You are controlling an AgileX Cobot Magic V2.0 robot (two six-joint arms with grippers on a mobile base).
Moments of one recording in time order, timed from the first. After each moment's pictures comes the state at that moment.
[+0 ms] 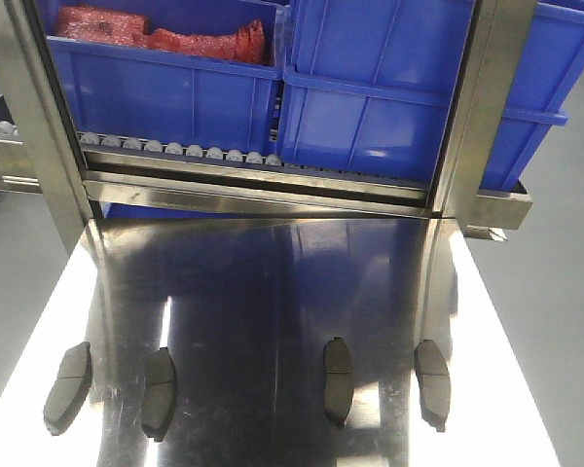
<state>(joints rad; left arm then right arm) 0.03 -0.01 0.03 -0.03 0.10 -0.01 0.01 -0.01 0.03 0.06 0.20 -0.07</state>
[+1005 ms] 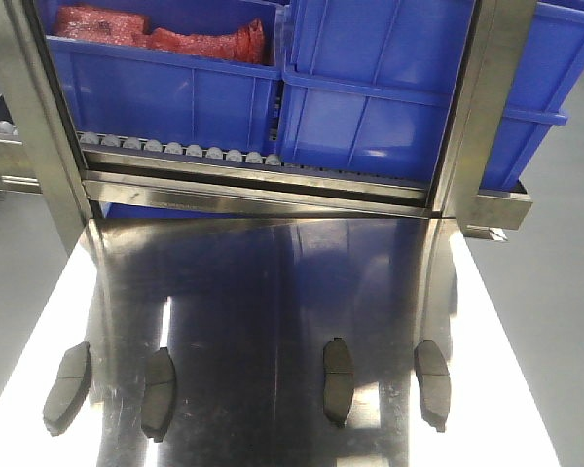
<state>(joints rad) 0.03 -0.01 -0.08 -0.03 -0.28 -0.01 0.01 -0.01 0.03 0.06 0.20 -0.07</state>
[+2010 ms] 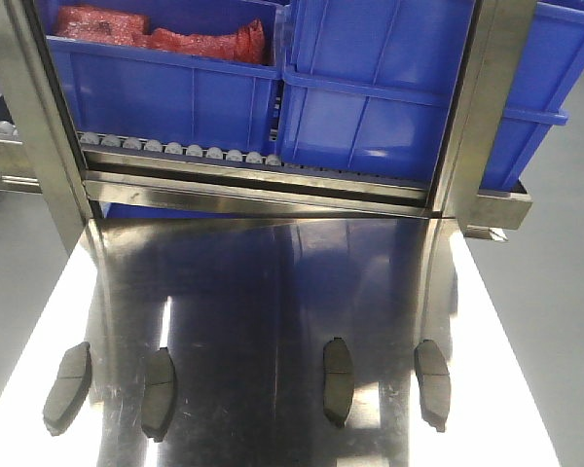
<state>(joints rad) 0.03 0.86 -0.90 -0.02 0.72 -0.01 0.01 -0.01 0.03 0.06 0.20 -0.07</state>
